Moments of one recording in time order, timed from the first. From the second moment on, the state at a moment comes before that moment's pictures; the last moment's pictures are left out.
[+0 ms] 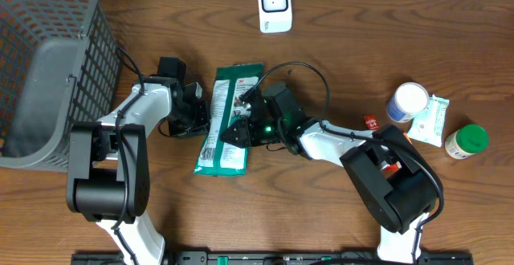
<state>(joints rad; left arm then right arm) -0.08 1.91 1.13 -0.73 0.36 -0.27 0.64 2.00 0.99 0.23 -0.73 0.66</state>
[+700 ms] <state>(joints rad) -0.09 1.91 1.12 -0.70 0.39 -0.27 0.64 2.00 0.97 0.23 -0.76 0.64</state>
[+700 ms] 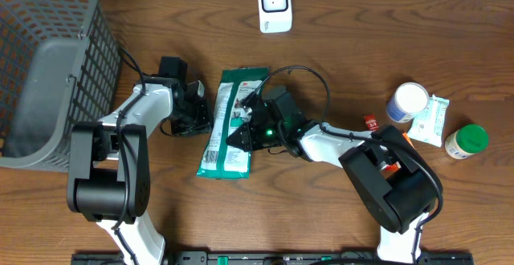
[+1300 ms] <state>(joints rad) 0.02 1.60 1.12 -0.69 0.35 -0.27 0.55 1.63 0.96 -0.23 -0.76 0.28</state>
